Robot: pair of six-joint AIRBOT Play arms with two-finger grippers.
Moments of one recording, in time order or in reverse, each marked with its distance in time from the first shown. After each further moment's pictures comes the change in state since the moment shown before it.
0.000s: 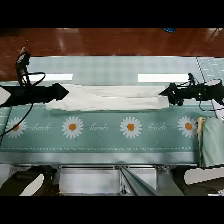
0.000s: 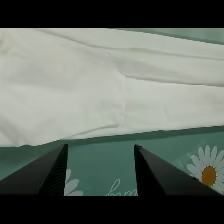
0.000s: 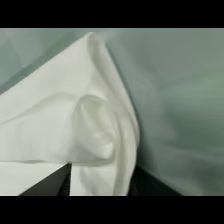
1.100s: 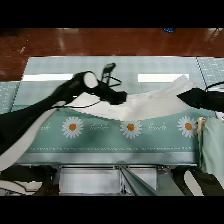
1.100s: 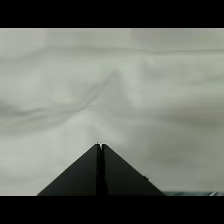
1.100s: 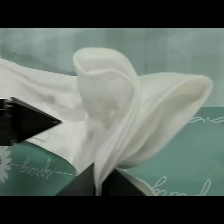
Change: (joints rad) left arm -0.562 -0.783 0.550 -0.172 -0.001 -0.055; right arm 0.060 0.971 -0.217 -0.184 0.173 0.065
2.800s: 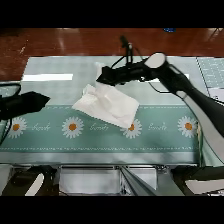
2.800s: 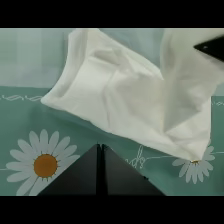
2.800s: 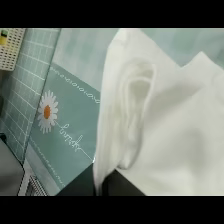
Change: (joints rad) left arm 0.613 1.130 -0.587 0.240 -0.209 -0.042; right arm 0.725 -0.966 0.639 0.359 -0.327 -0.053
